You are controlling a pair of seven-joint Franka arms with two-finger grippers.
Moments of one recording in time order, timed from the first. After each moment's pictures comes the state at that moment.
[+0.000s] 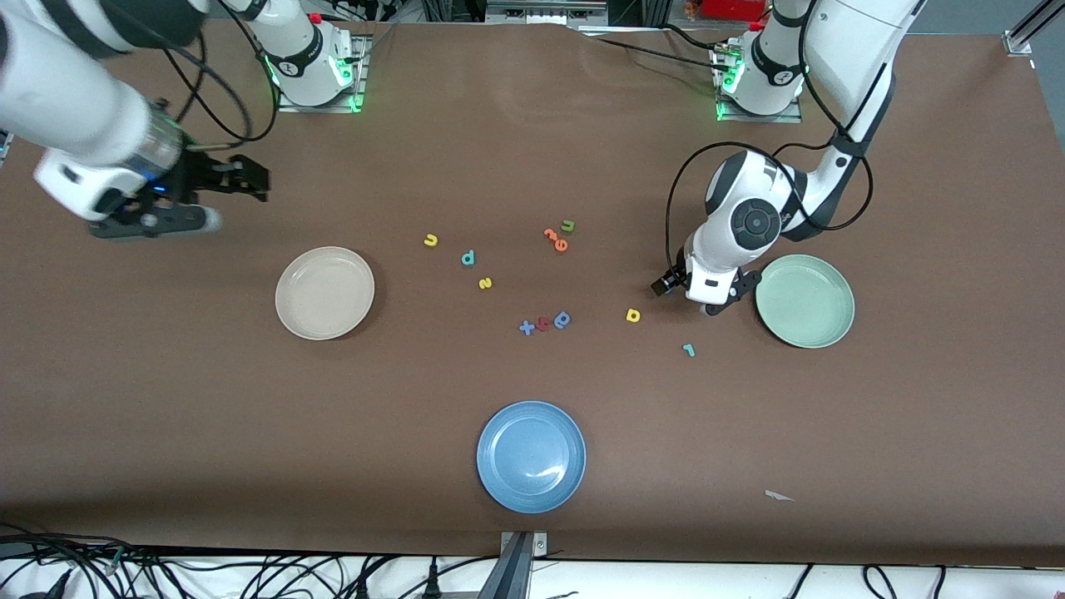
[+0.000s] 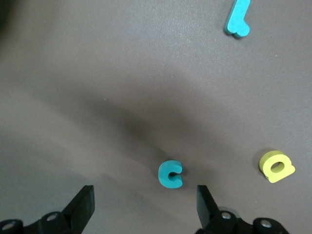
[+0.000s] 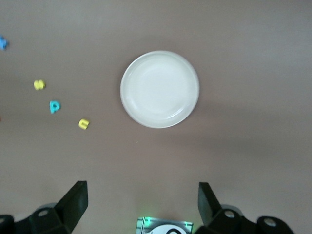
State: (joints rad) left arm -0.15 0.44 -0.26 -2.15 -0.06 2.47 -0.99; right arm 0.11 0.10 0.16 -1.63 -0.01 1.52 0.12
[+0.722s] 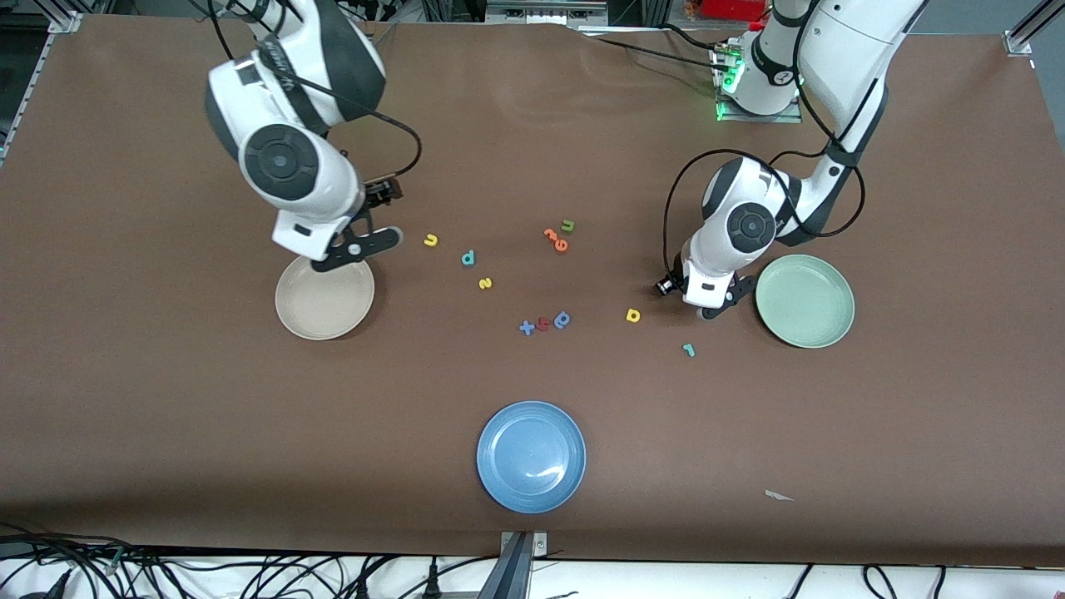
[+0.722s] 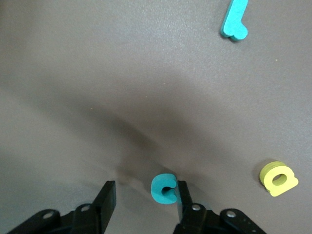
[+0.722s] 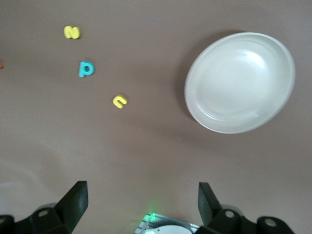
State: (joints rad) left arm -0.15 0.48 -0.26 -2.15 -0.04 2.52 -0.99; right arm 0.31 0.27 0.21 -1.71 -0.01 1.62 0.11
